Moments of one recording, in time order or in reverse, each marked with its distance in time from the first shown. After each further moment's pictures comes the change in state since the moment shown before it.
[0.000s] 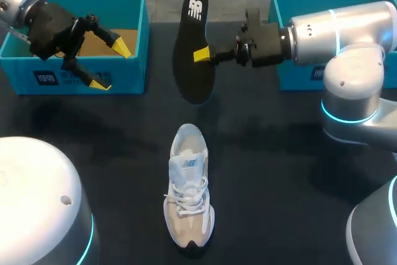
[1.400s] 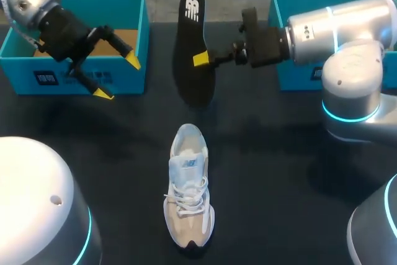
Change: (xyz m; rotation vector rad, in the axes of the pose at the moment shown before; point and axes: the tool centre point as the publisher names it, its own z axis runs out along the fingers) left arm 0.025 0.022 0.026 -0.076 0.141 -0.206; right arm -0.014 -0.010 0.003 0.019 -0.060 -0.139
